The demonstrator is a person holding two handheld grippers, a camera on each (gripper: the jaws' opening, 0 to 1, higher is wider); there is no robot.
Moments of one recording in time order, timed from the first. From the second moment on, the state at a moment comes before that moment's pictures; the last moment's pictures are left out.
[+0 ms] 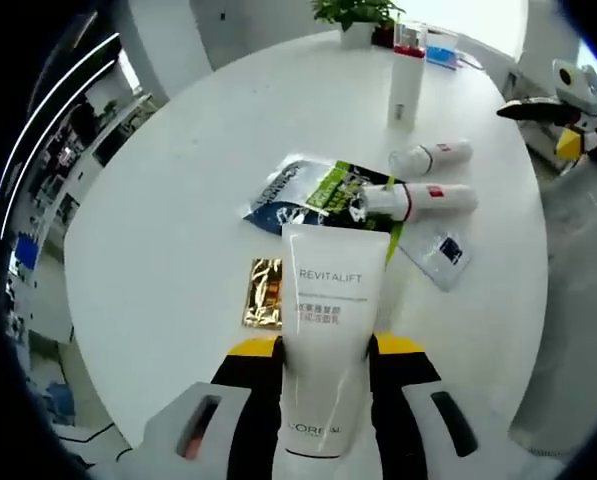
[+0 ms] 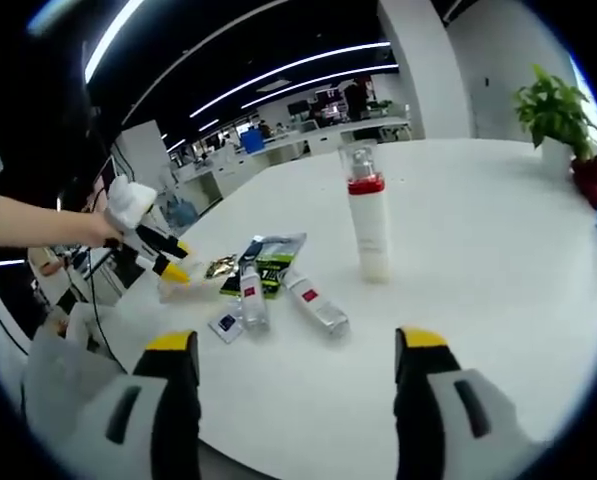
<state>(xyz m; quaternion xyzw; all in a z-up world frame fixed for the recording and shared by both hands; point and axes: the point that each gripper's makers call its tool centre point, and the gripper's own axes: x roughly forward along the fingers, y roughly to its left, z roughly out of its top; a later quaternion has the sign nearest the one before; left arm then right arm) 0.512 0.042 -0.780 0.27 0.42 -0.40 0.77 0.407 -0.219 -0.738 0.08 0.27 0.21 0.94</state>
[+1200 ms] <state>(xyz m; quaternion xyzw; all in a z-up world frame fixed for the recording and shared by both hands) 0.499 0.040 -0.719 0.13 0.31 -0.31 0.89 0.400 -0.198 -0.737 0.05 0.27 0.26 0.93</state>
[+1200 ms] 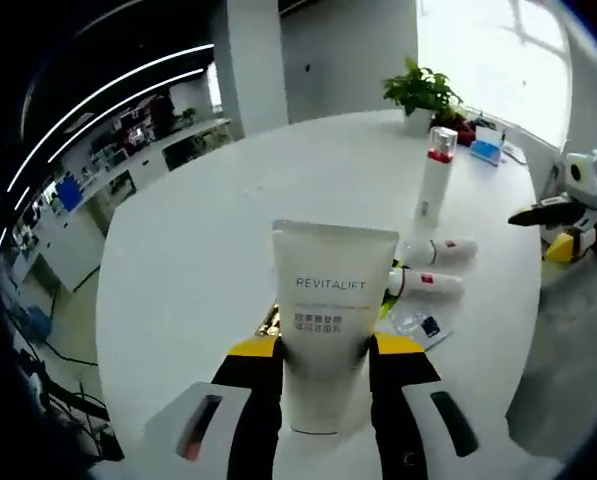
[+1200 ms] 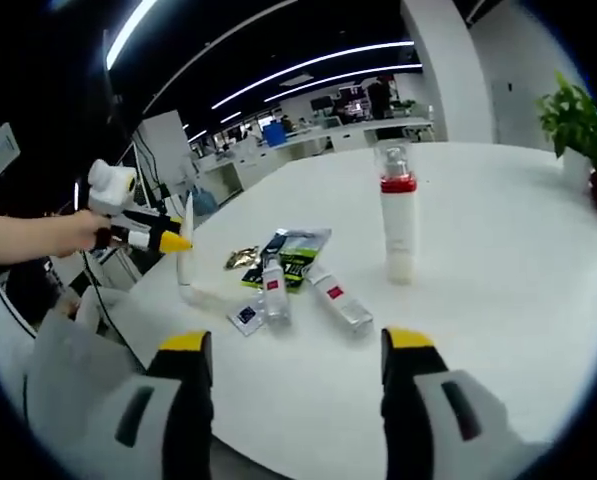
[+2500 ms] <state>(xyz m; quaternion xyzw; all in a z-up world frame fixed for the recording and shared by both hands) 0.461 -0.021 -0.572 -0.08 0.17 -0.29 0.94 0.417 -0.059 -0.636 -0.06 0.15 0.40 0.90</state>
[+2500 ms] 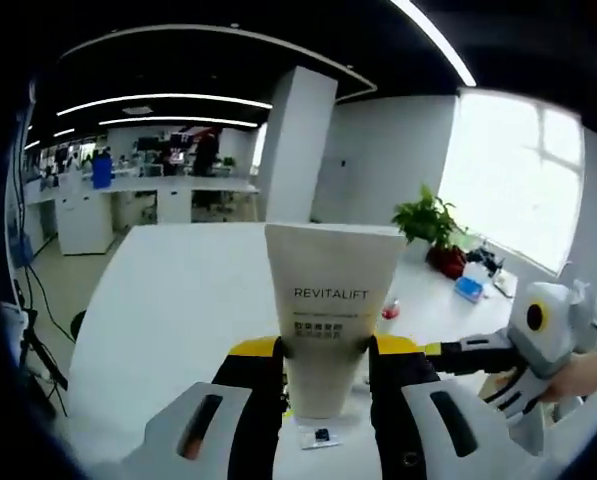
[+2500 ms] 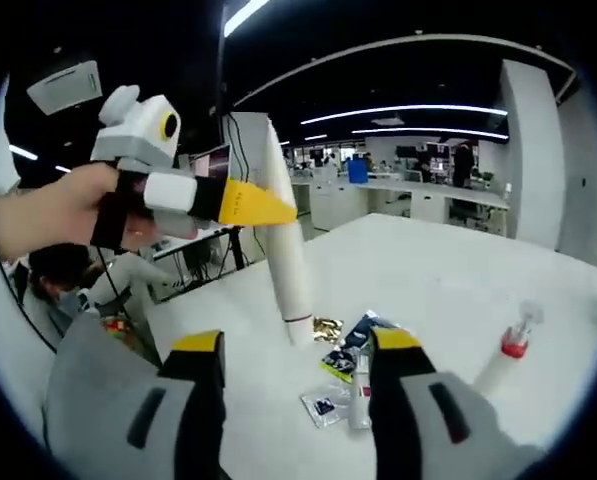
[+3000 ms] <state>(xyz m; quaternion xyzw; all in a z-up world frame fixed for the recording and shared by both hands) 0.448 -0.045 -0.546 -0.13 0.17 -0.31 0.93 0.439 -0.048 -0.610 -0.08 0.11 0.39 0.91</state>
